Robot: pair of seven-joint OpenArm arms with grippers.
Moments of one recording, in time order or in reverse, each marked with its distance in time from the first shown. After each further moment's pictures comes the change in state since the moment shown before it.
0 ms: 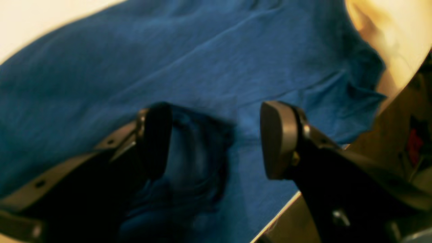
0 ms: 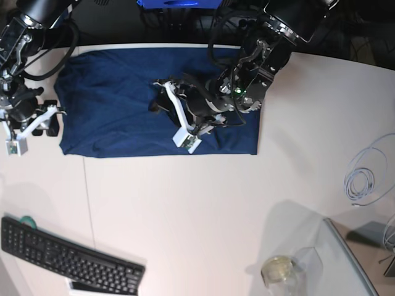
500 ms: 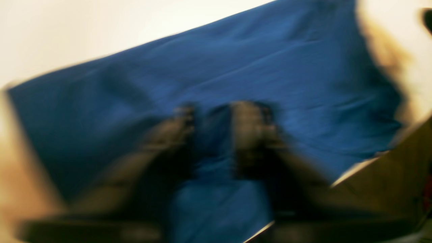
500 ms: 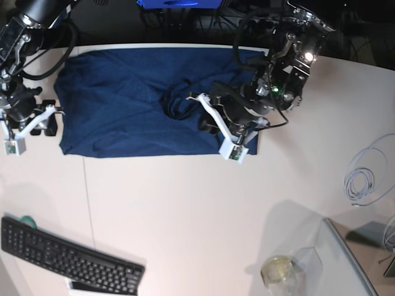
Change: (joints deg) left arm 5.5 -5.8 -11.2 13.7 0.6 8.8 6.8; right arm -0.1 0.3 0.1 0.0 0.0 0.0 0.0
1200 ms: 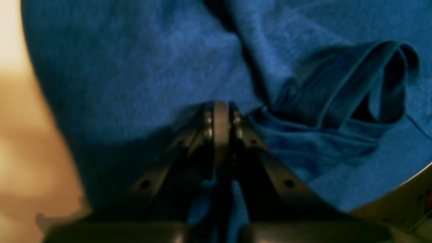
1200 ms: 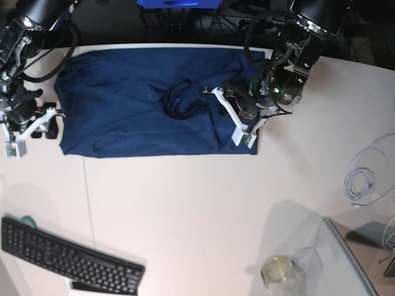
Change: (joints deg) left arm -1.6 -1.0 1.9 -14.3 -0.4 0.3 -3.2; right arm 0.7 -0.2 0.0 0.0 0.0 0.0 0.0
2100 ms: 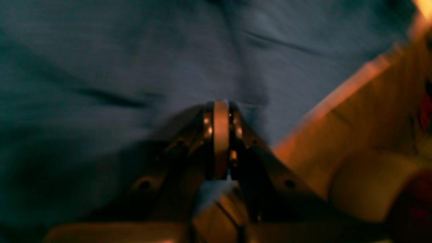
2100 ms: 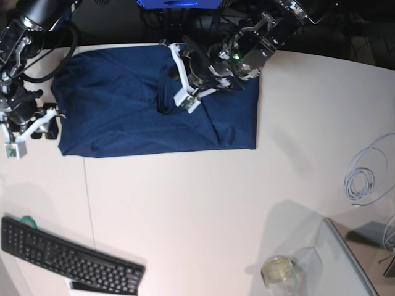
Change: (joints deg) left arm 1.8 0.9 18.4 5.8 -0.5 -0.1 0.1; right arm 0.3 -0.1 0.0 0.0 0.0 0.0 -0.2
